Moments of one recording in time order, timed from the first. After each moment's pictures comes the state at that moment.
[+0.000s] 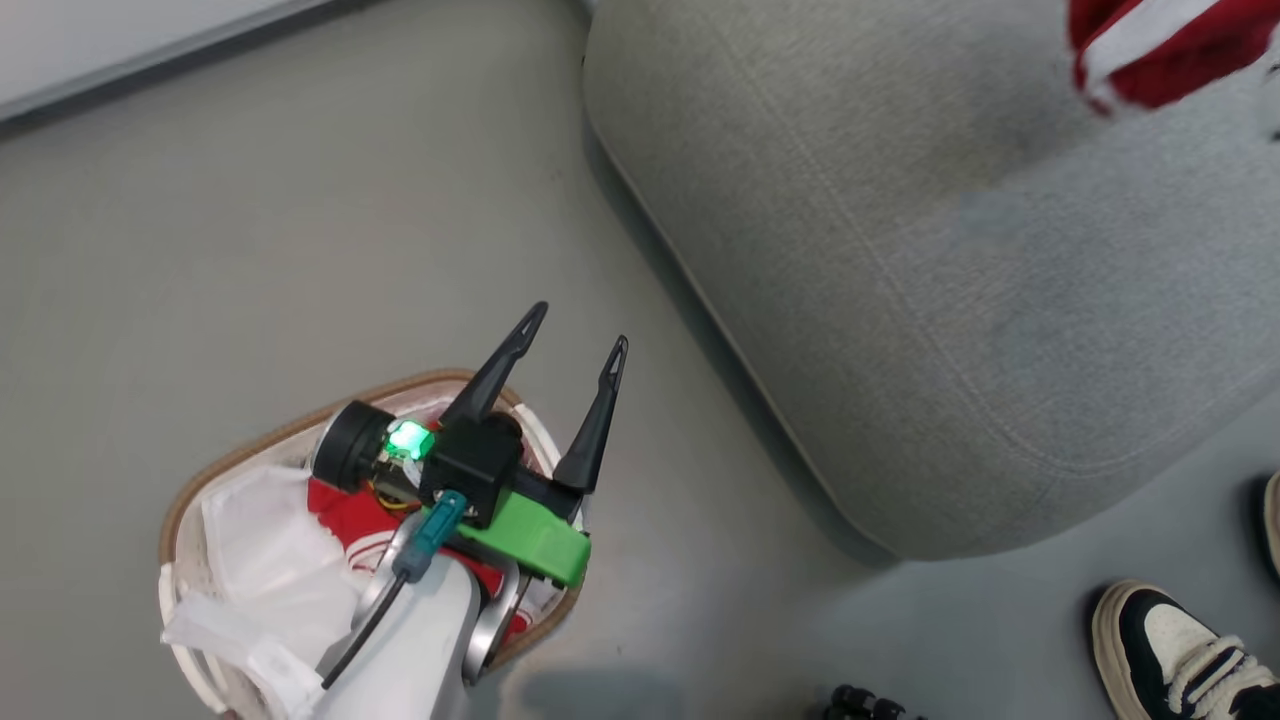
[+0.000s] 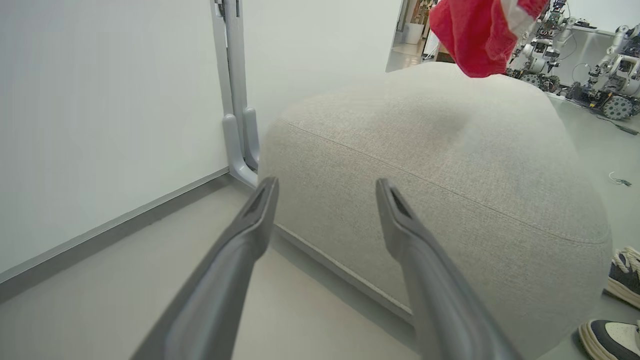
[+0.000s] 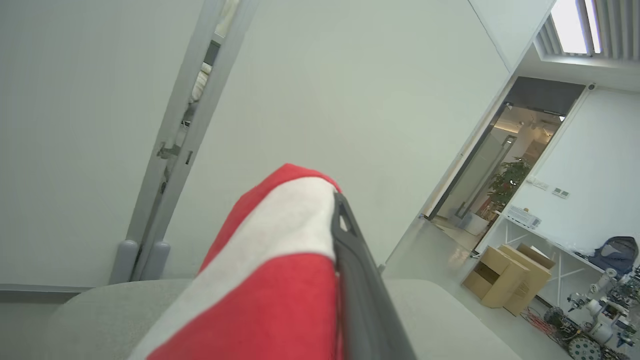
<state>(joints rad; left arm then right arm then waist) -0.36 0.08 -0.46 0.27 -0.11 -0.12 -0.26 -0.89 -0.35 -0.09 0.42 0.00 0.13 -0.26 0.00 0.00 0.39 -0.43</state>
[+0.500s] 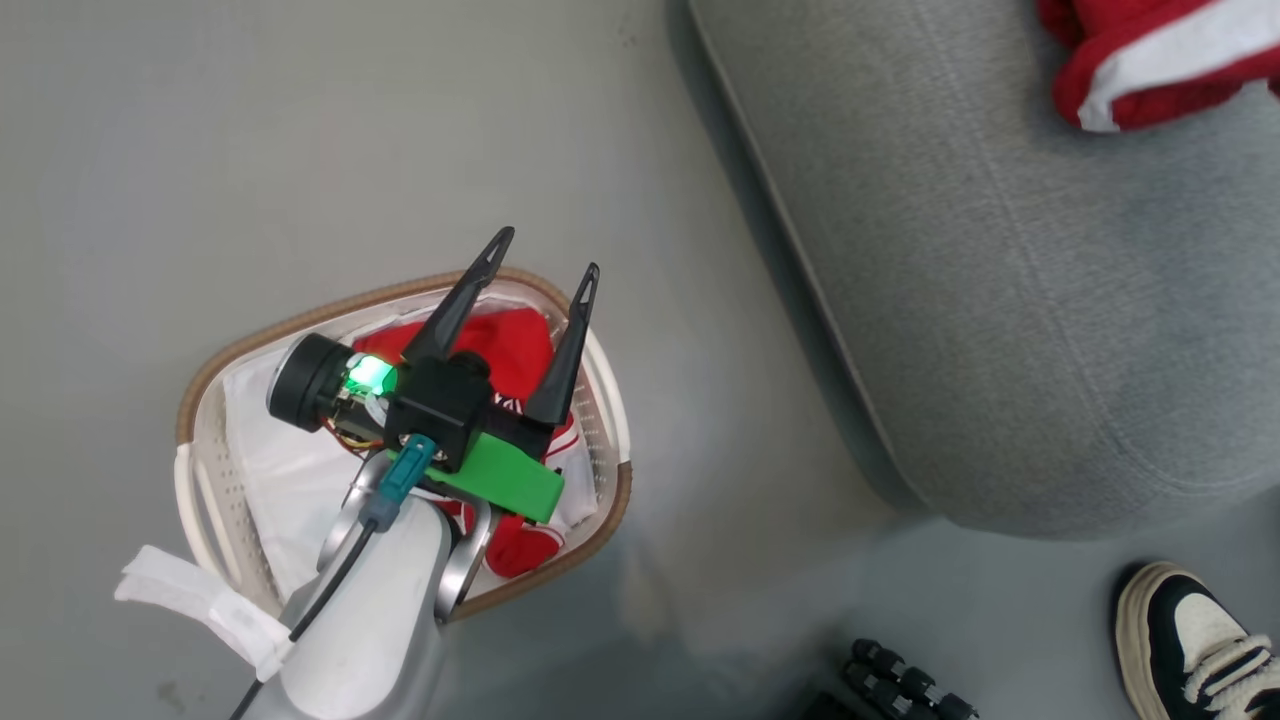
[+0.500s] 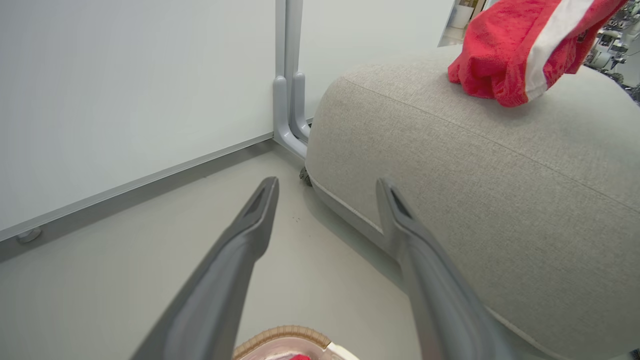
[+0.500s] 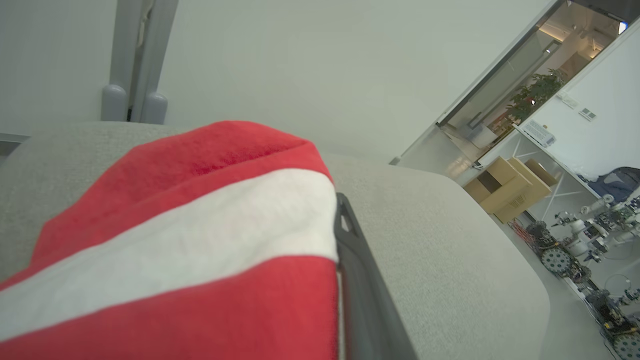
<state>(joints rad) -0.45 0.09 -0.42 0.27 -0.08 -0.12 -0.26 -0.94 -0.36 -0.29 0.73 -0.18 0.13 -0.26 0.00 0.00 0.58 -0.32</state>
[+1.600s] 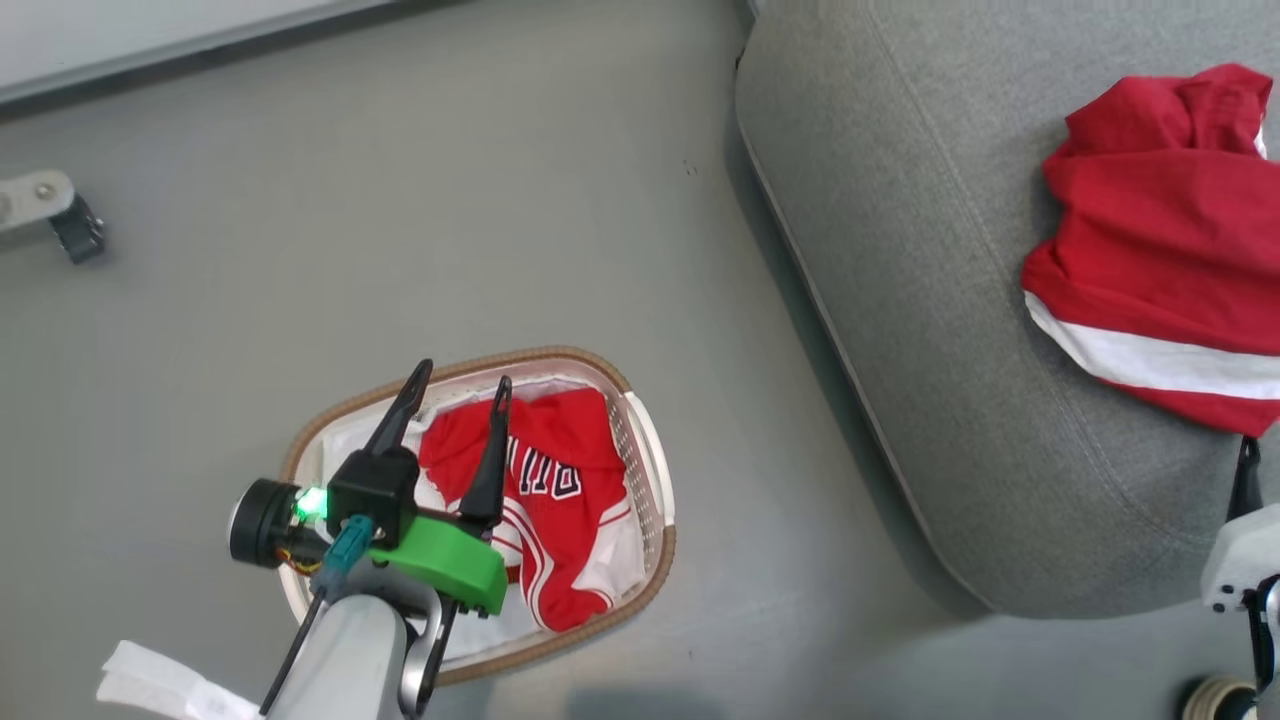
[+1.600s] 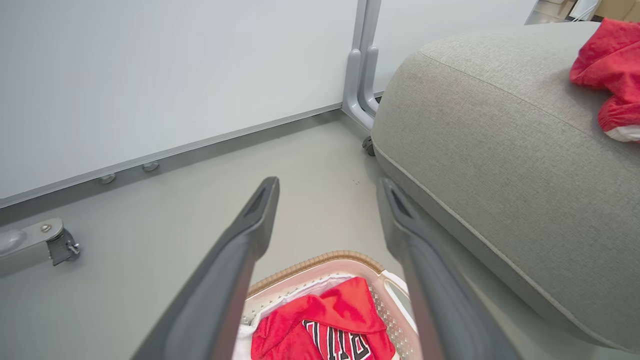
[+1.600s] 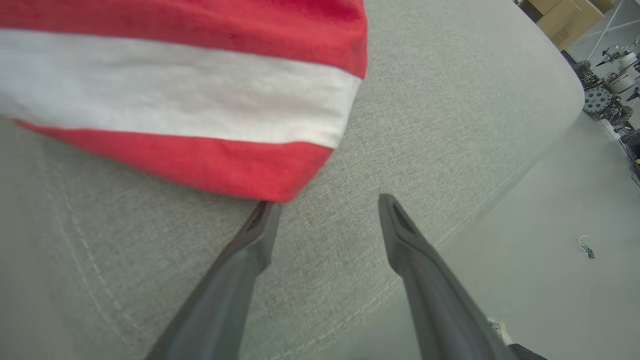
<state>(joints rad) -0.29 0.07 -0.27 0.37 -0.11 -0.12 -0.26 -0.38 -0.18 -0.55 0.74 -0.23 0.13 -0.26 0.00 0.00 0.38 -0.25</state>
